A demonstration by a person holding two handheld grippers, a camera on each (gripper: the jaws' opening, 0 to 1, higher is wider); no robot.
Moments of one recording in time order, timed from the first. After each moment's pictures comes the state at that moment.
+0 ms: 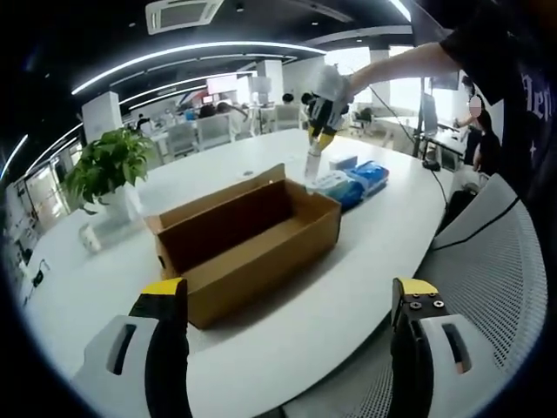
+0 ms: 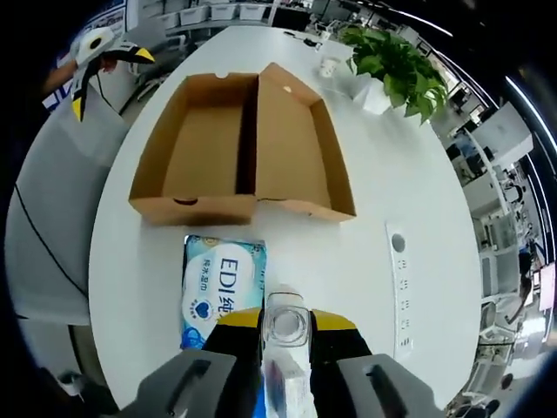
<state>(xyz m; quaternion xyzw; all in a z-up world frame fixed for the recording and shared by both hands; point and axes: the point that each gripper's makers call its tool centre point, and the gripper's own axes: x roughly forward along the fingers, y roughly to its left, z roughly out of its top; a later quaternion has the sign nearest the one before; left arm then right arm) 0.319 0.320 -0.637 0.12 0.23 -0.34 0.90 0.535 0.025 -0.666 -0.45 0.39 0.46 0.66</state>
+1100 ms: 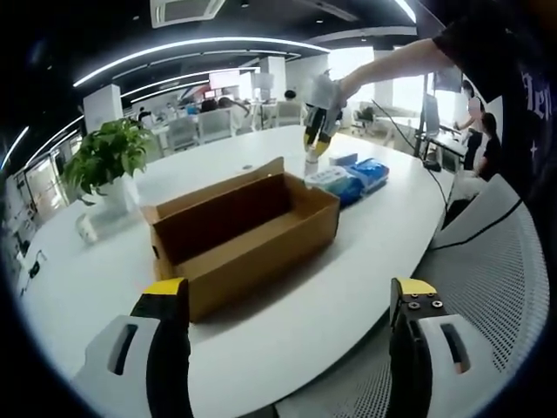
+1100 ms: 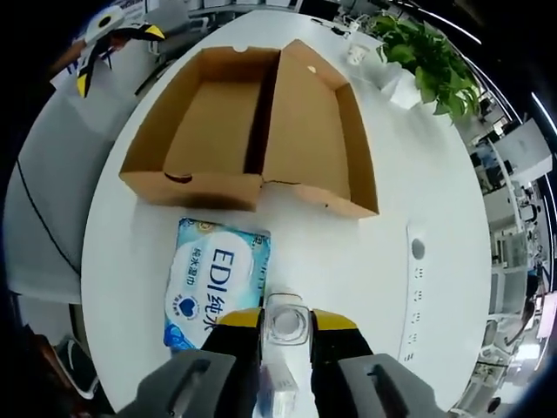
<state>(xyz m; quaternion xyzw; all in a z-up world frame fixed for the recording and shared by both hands) 0.316 0.319 -0.648 0.11 0.24 -0.34 0.90 0.544 0.027 -0.694 -0.48 0.40 0.49 0.61</state>
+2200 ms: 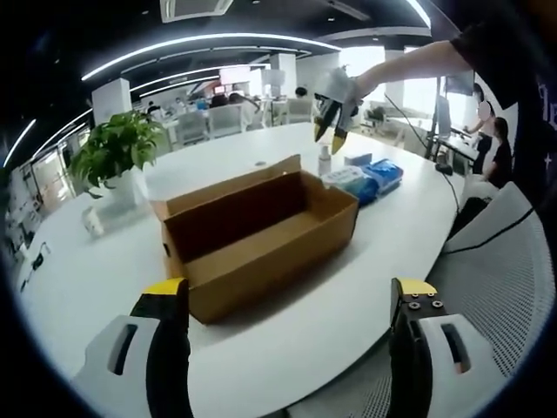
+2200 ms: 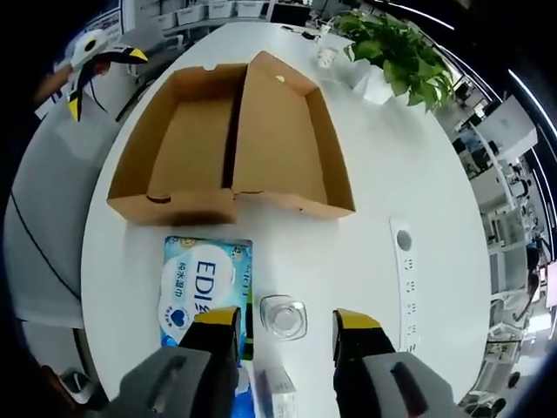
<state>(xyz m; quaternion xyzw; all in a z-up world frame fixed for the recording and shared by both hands) 0.338 0.332 -0.651 0.10 0.25 -0.31 0.91 0.558 0.026 -0.685 -0.43 0.40 0.47 0.66</state>
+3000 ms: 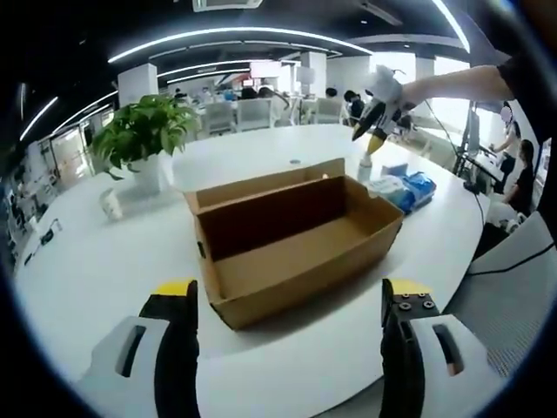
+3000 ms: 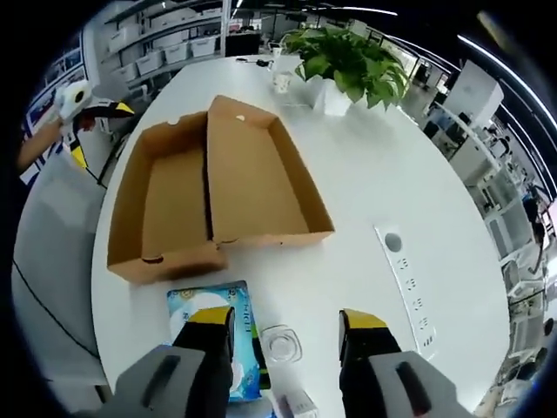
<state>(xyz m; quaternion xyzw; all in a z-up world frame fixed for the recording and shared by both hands) 0.383 0.365 -0.652 0.07 0.27 -0.25 0.93 0.574 0.046 -0.666 -0.32 0.40 0.44 0.74</state>
